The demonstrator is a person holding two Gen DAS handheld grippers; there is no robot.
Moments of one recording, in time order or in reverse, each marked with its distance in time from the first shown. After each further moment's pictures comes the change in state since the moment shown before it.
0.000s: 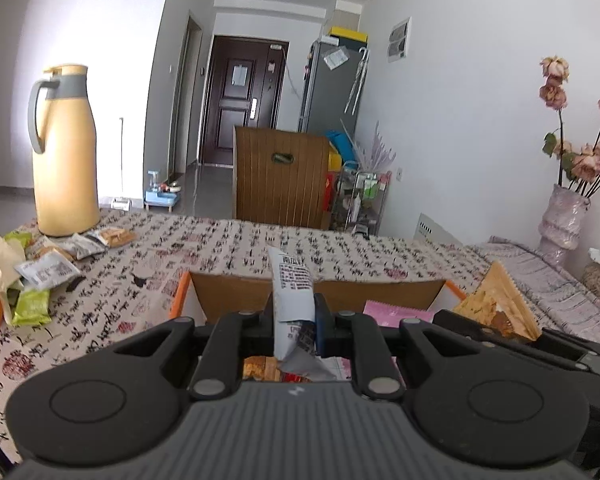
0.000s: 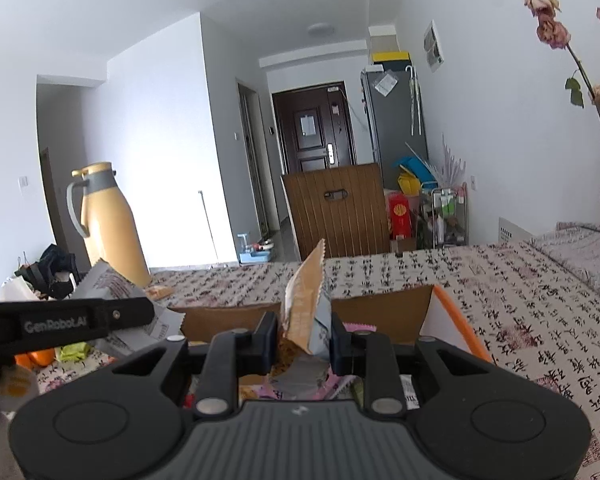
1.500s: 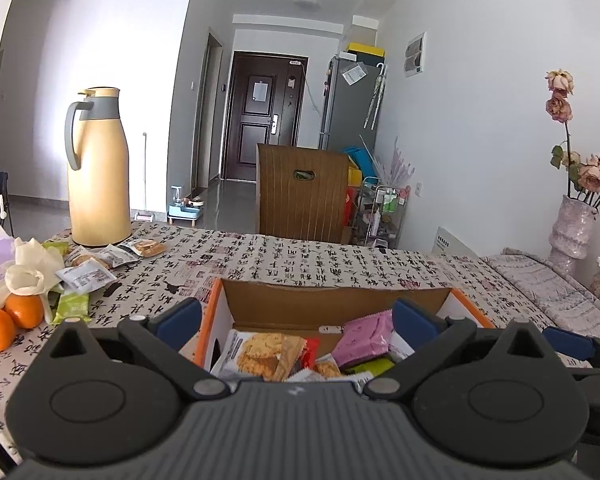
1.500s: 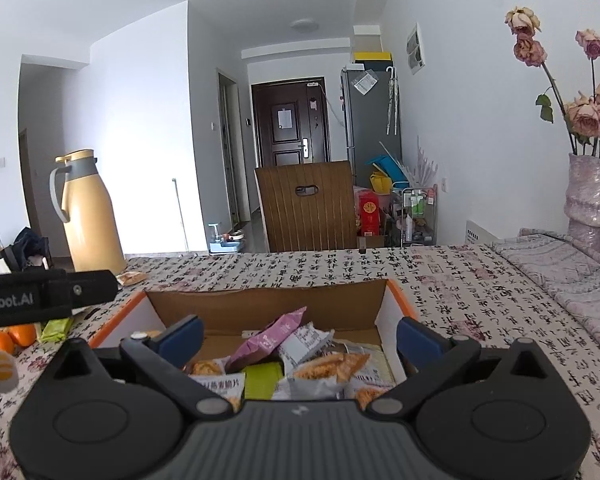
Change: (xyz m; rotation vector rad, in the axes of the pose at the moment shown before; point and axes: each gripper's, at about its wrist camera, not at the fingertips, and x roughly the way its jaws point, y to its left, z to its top) left arm -0.053 -0.005 -0.001 0.000 -0.056 0.072; right arm -0.043 -0.001 -0.001 -0.045 0.016 -0.102
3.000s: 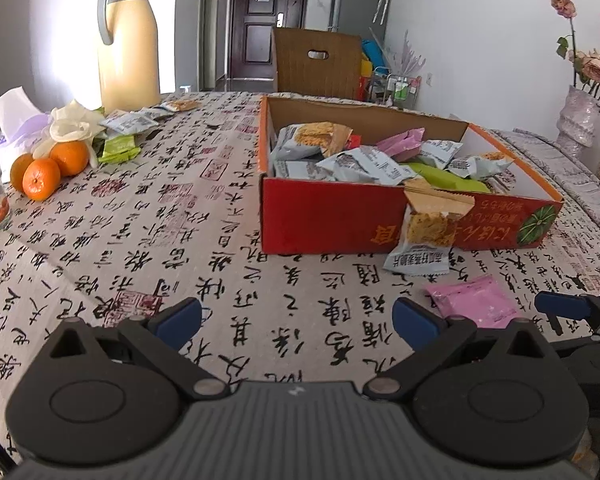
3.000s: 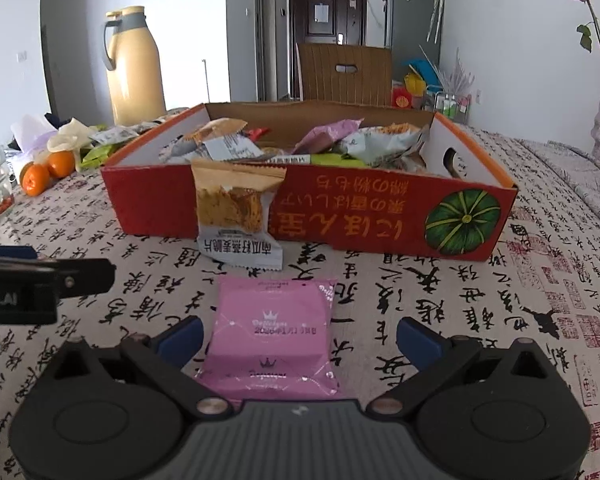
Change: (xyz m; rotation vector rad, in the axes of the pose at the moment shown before) left arm -0.052 0.044 -0.106 0.028 0.338 0.035; right arm -0.043 0.043 -0.107 -0.106 0.357 0.048
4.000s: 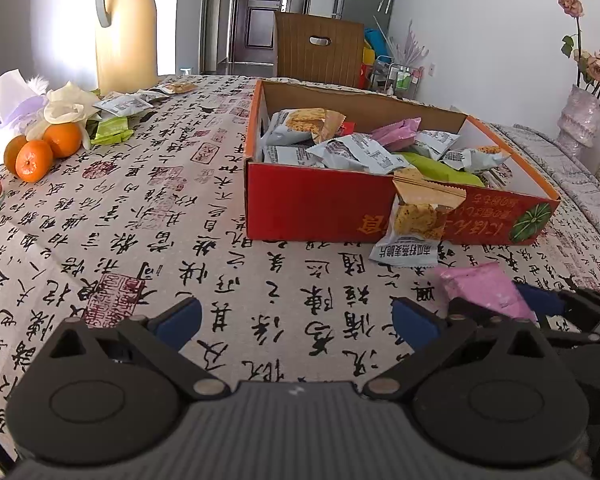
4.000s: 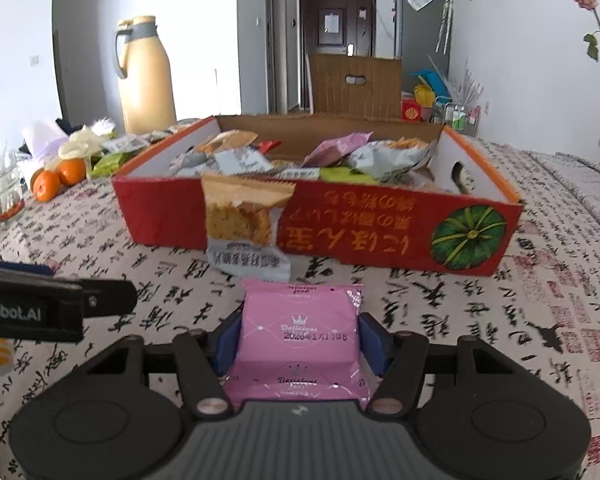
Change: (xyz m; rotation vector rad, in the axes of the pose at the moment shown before) left arm 0.003 -0.011 0.002 -0.027 0.041 -0.015; right arm -0.007 -0.004 0.003 -0.015 -0.048 0.026
